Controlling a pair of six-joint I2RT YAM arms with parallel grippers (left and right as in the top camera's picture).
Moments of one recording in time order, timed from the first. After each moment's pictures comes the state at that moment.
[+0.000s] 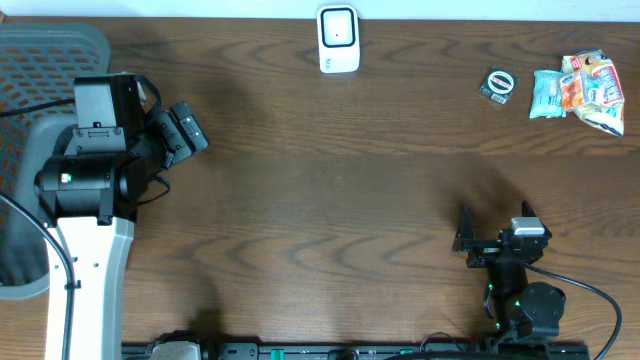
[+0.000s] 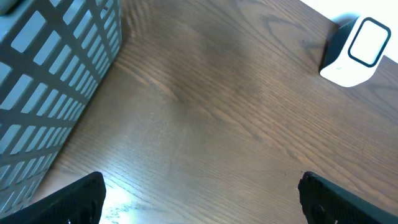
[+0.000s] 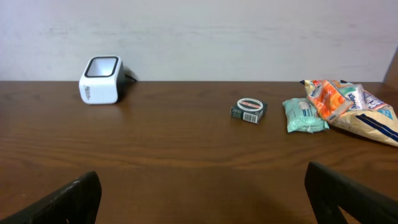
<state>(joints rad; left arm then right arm) 0.03 1.26 1.41 -1.07 -0.02 -0.46 -0.04 0.01 0.01 -0.07 -0.07 0.00</state>
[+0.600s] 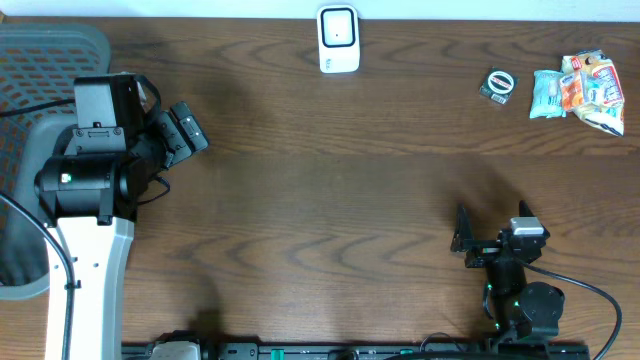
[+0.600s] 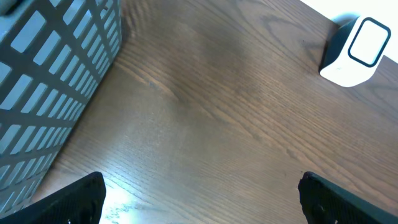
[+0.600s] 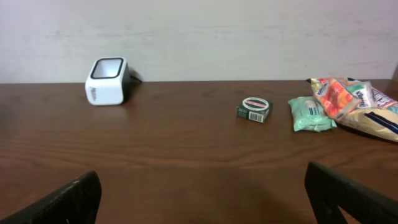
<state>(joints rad) 0.03 1.26 1.41 -1.07 -0.02 -0.46 -0.02 0.01 0.01 -0.07 -0.07 0.02</state>
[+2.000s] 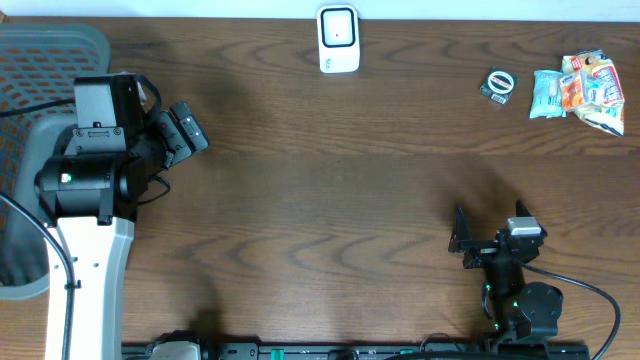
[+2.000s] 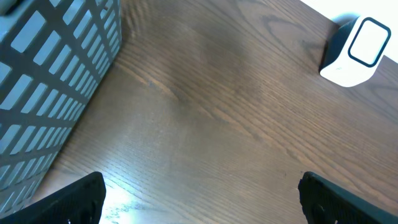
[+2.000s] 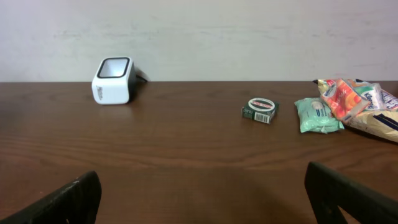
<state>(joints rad) 0.03 1.26 1.41 -1.07 -0.02 -0.46 0.00 0.01 0.01 -0.07 -0.07 0.02</state>
